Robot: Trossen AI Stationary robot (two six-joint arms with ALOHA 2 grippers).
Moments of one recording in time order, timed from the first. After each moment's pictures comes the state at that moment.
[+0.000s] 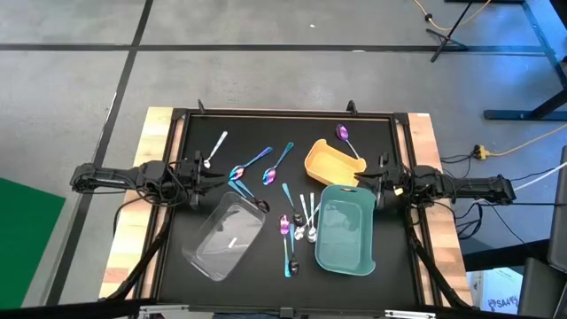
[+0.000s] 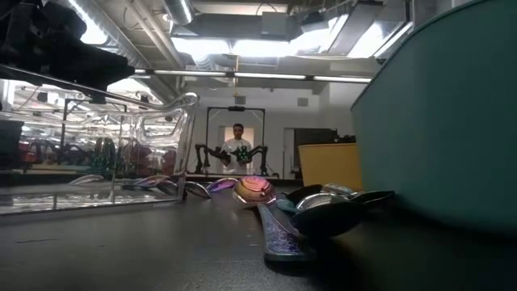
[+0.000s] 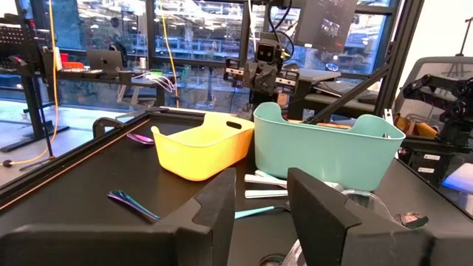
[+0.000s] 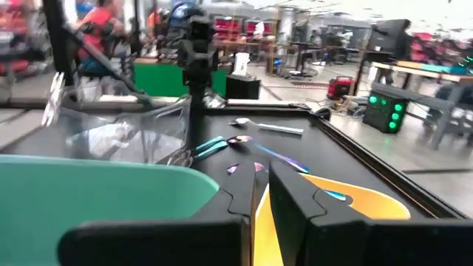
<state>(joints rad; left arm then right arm) -0.06 0.02 0.01 0.04 -0.17 -0.10 0.03 0.06 0.01 0.07 0.17 -0.04</state>
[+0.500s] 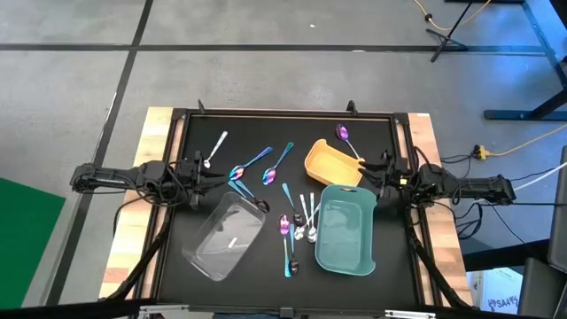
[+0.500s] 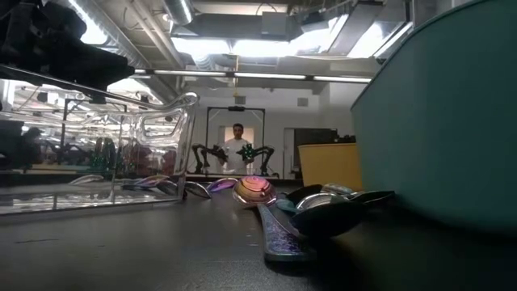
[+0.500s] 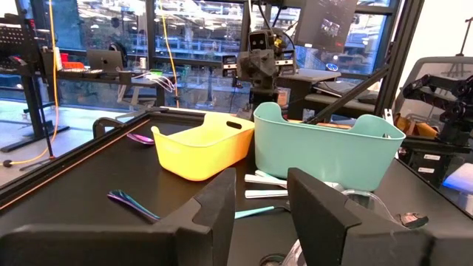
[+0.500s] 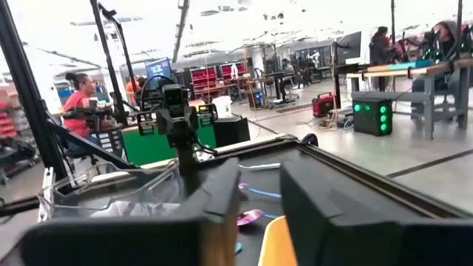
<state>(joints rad) -0.06 0.02 0.01 0.04 -0.17 -0.10 0.03 0.06 0.01 0.22 0.25 0.15</state>
